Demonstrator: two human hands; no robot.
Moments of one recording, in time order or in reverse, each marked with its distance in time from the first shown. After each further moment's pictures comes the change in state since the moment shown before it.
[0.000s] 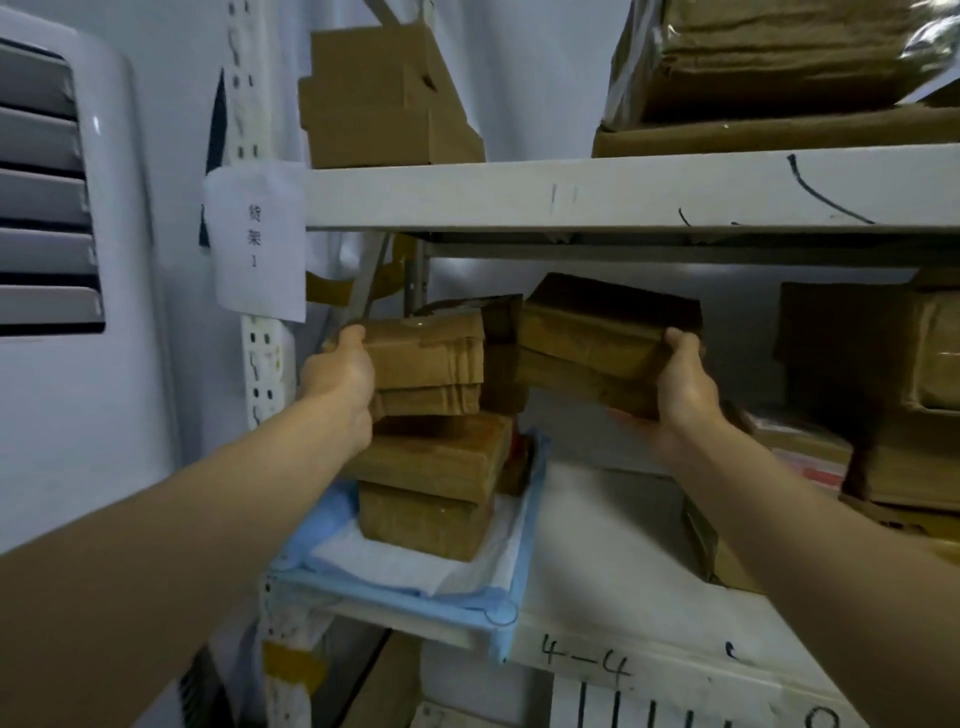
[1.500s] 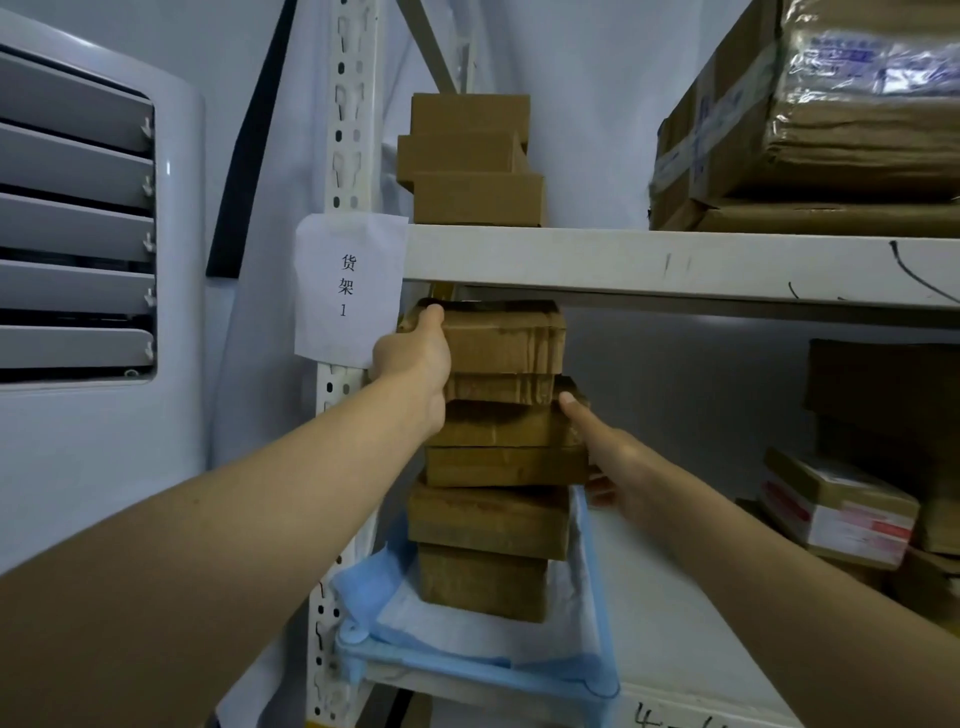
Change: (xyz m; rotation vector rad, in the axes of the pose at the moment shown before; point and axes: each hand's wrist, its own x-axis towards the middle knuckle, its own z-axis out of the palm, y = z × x) left_hand 0.020 0.065 -0.014 -0.073 -0.193 0.060; right_hand -0.065 0.037 0.102 -0.688 -0.303 0.075
